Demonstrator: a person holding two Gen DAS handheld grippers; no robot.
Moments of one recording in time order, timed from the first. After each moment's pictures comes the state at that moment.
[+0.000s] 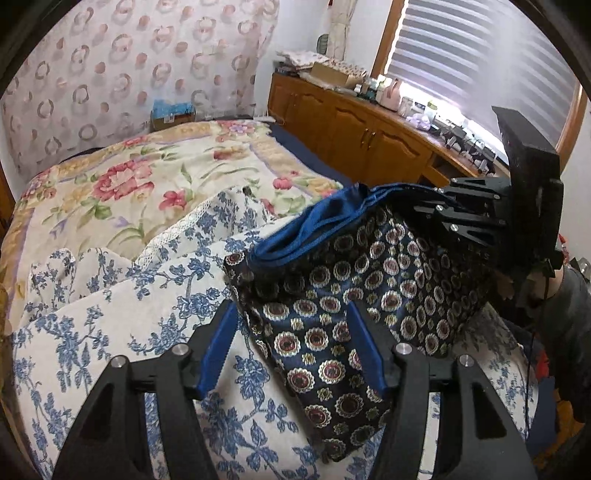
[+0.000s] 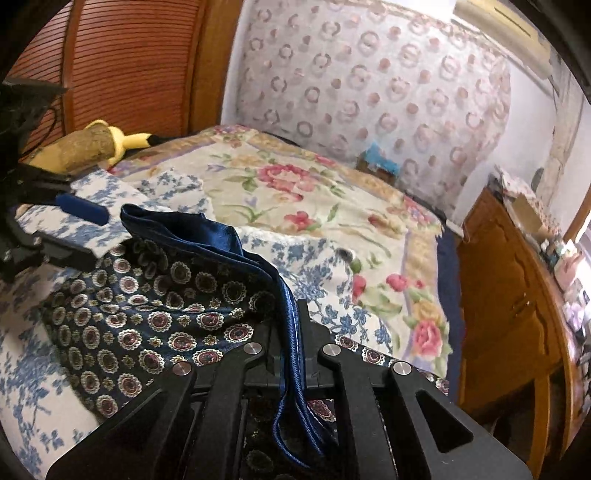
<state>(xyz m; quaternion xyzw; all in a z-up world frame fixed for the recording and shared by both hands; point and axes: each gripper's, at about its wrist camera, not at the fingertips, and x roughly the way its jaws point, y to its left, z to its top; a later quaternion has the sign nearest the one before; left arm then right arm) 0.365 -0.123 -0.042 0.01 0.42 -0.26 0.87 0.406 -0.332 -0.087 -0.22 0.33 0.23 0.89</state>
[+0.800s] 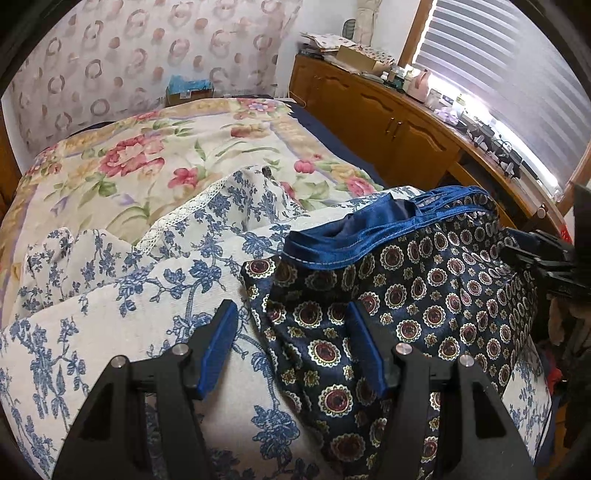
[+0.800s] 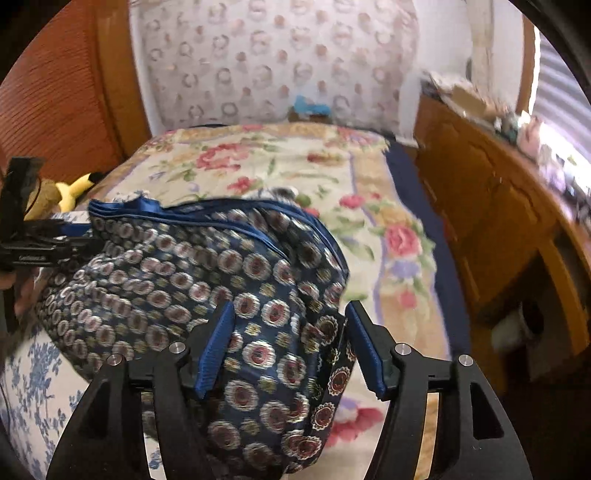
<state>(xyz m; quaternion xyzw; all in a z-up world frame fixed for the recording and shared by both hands) 0.411 -0.127 -0.078 -0.01 0.45 -0.23 0.86 0.382 -0.443 -0.097 -0.05 0.41 0.13 0.90</state>
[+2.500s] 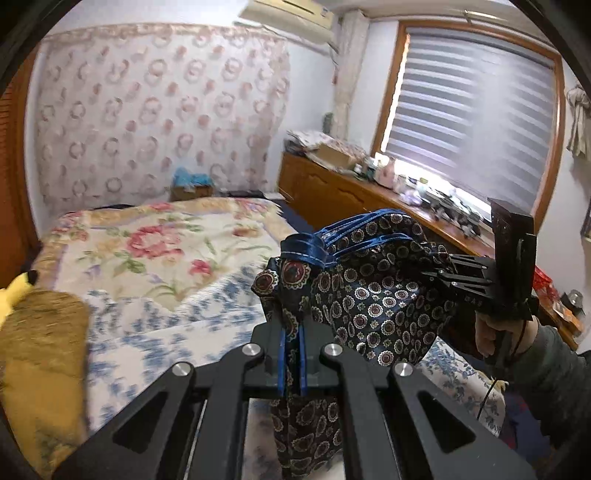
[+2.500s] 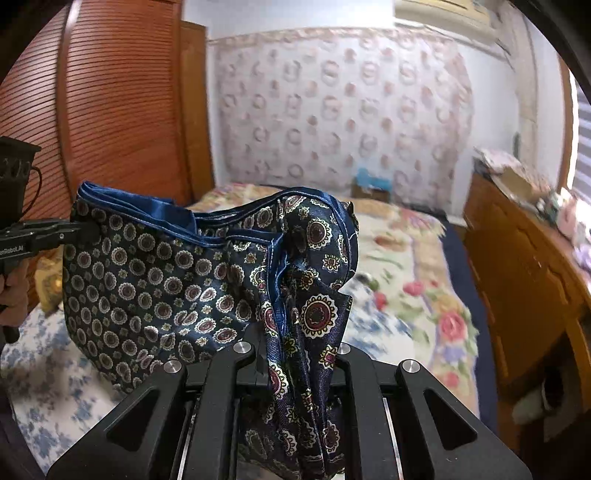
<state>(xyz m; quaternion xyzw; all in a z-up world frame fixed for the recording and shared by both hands) 0.270 -0.020 0.062 -0.05 0.27 -0.24 0.93 0.325 -0.317 0.000 -0.10 0.26 0.26 0.92</state>
